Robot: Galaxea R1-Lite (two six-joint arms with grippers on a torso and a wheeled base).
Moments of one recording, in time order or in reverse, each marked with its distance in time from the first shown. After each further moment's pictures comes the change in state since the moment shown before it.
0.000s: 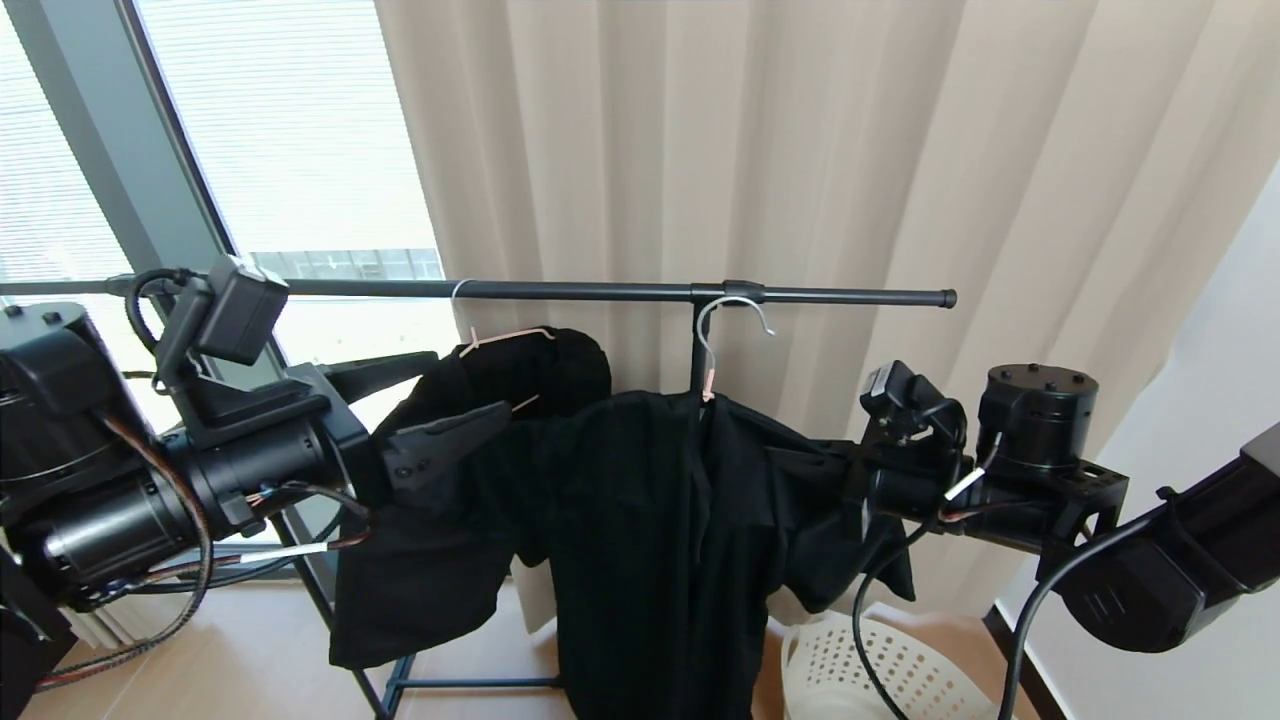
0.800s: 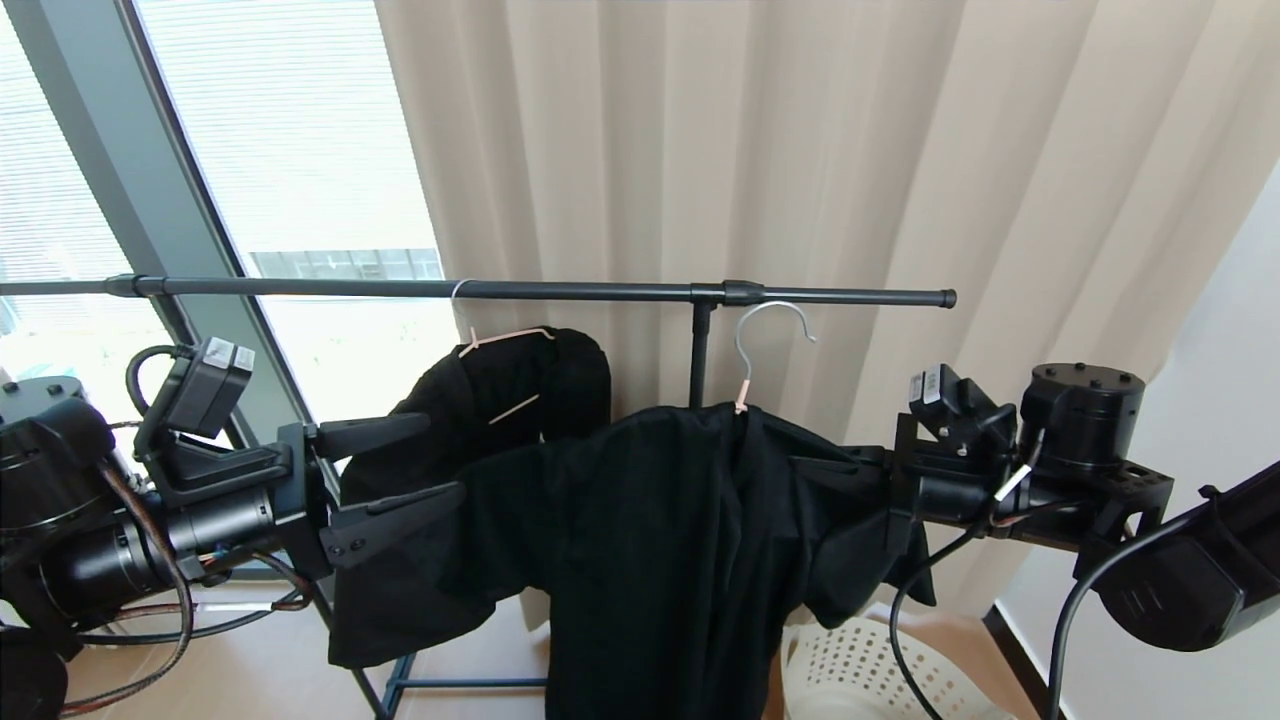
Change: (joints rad) left arm 0.194 0.137 0.157 -0.252 -0.395 -0.015; right arm -0.080 -0.032 0.038 -0.001 0.201 -0.030
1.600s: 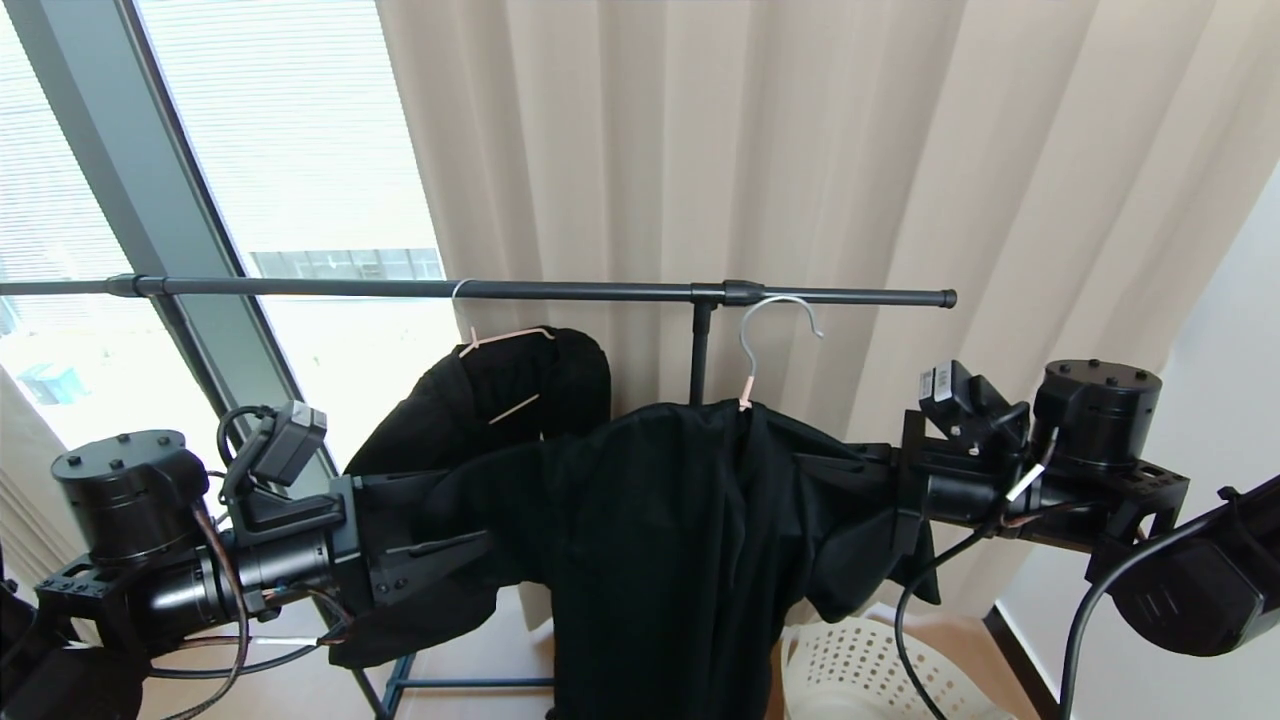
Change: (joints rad) left arm -0.018 0.194 0.064 -0.117 0.008 0.003; right arm 0.003 -0.030 0.013 0.001 0.000 -0.001
